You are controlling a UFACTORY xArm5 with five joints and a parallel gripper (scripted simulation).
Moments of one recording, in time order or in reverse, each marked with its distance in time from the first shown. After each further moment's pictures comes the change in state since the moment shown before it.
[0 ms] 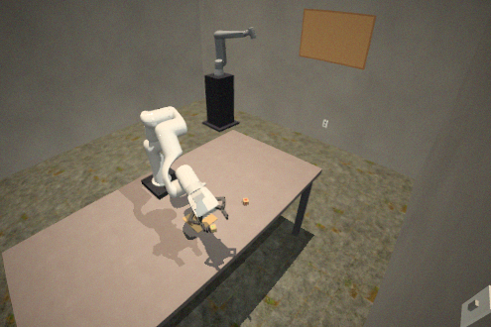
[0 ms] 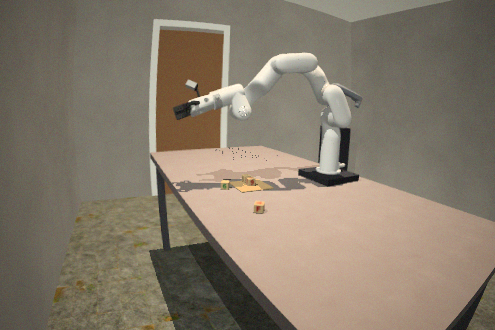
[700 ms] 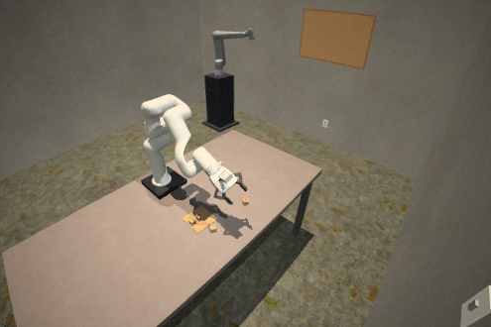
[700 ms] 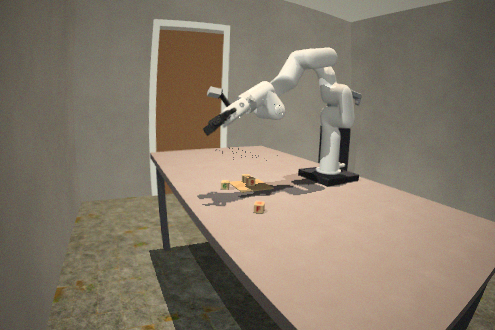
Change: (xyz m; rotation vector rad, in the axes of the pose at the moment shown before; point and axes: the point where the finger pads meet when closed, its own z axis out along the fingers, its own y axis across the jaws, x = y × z) arm -0.127 -0.156 -0.092 0.189 -0.292 -0.032
